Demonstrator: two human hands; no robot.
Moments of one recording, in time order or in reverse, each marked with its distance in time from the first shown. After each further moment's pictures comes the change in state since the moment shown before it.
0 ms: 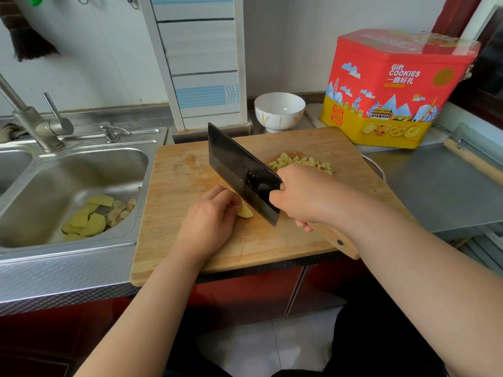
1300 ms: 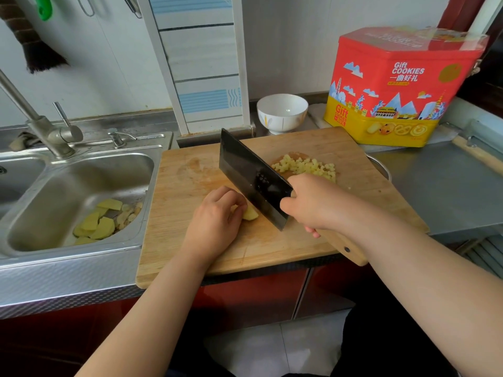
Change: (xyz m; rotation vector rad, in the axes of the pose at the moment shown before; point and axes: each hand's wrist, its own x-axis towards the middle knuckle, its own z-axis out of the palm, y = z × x) left_hand 0.004 0.004 0.002 0.017 0.013 0.037; right_hand 0.003 0.023 0.007 0.088 -0.012 0.014
